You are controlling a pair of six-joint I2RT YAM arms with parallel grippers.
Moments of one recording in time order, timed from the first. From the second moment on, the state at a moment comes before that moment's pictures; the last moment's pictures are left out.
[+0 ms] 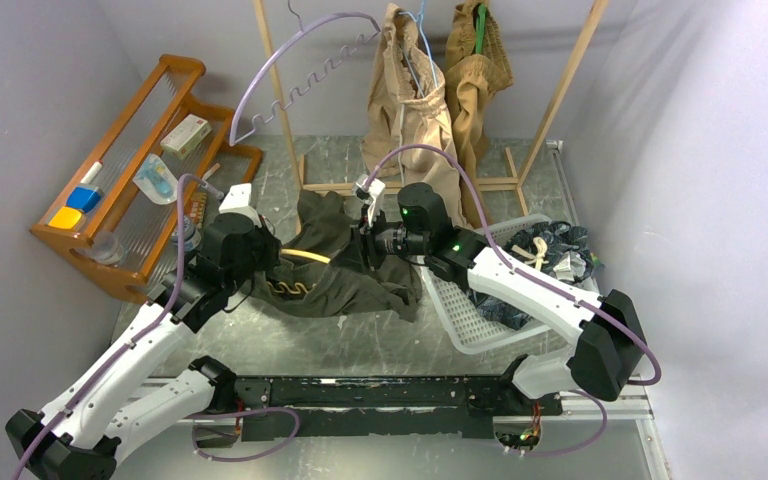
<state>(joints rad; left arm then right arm) -0.56 0.83 0.83 -0.51 -0.31 -0.51 0.82 1.37 1.07 -0.05 -0.51 0.22</state>
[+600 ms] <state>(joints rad) -0.57 0.82 0.85 -0.55 -0.40 -0.58 0.83 1.33 1.05 -0.04 -0.53 0.21</state>
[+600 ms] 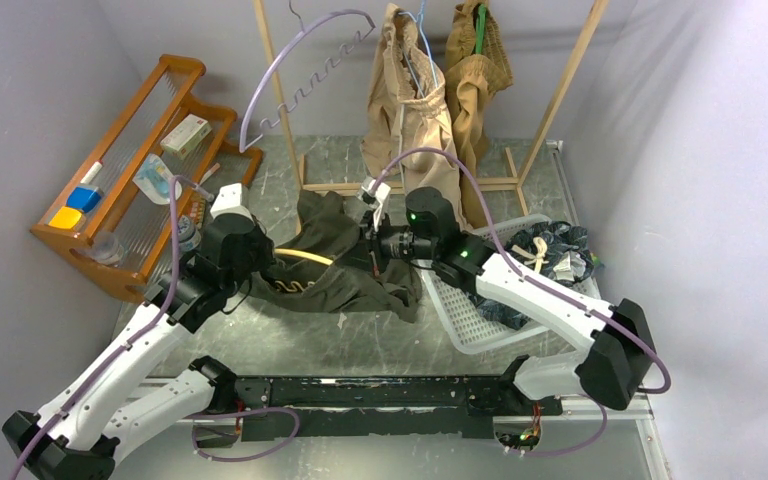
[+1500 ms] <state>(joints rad) -0.59 0.81 0.90 -0.71 -0.54 -0.69 0.83 1.11 0.75 0.12 -0.38 0.26</state>
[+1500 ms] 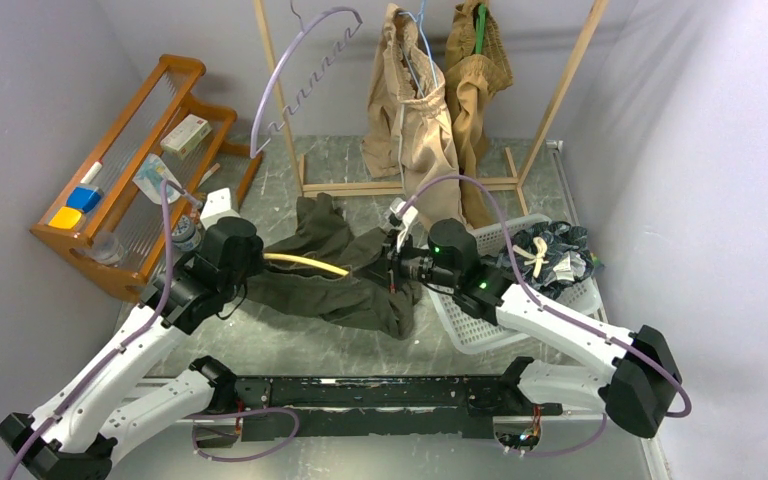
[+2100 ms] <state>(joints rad) -0.60 0.82 0.91 -0.77 -0.57 -0.79 0.82 1.17 0.80 0.02 -0.54 0.17</state>
